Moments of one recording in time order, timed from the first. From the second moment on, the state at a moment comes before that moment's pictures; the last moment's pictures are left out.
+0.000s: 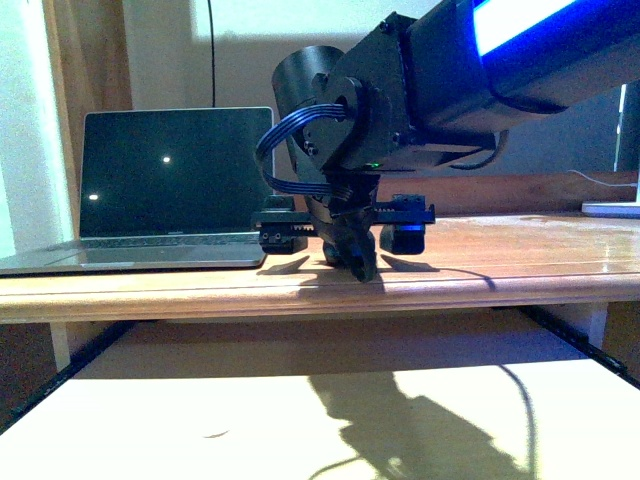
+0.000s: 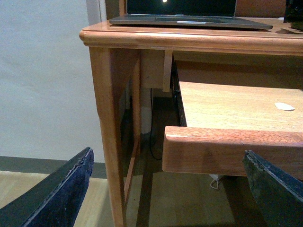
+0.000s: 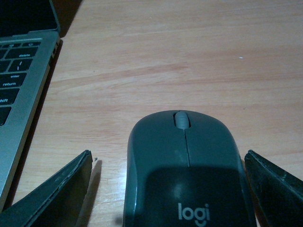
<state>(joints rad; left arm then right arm) -0.01 0.00 0.01 0.00 0.00 -0.01 0.64 2.20 2.03 -0.19 0.54 0.25</state>
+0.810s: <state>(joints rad) -0.01 0.00 0.01 0.00 0.00 -0.01 0.29 1.11 0.57 0.47 -0.24 0.21</state>
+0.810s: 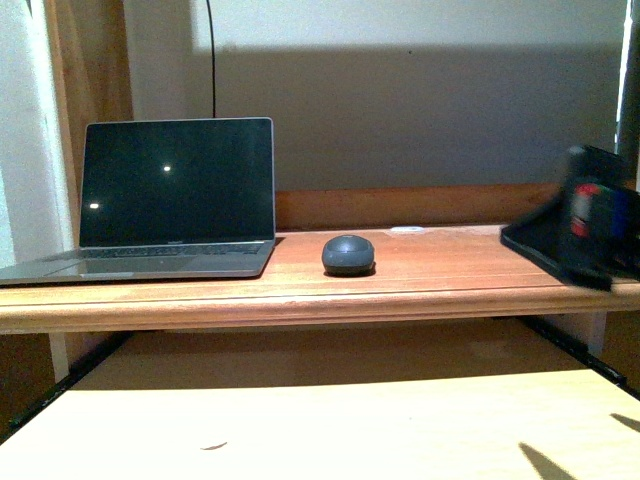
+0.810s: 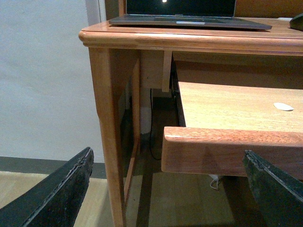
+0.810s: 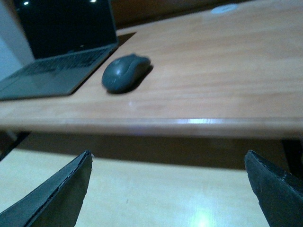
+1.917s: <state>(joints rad) -0.01 0.00 0.01 0.00 0.00 -0.01 0.40 1.35 0.38 0.74 -0.26 0.03</state>
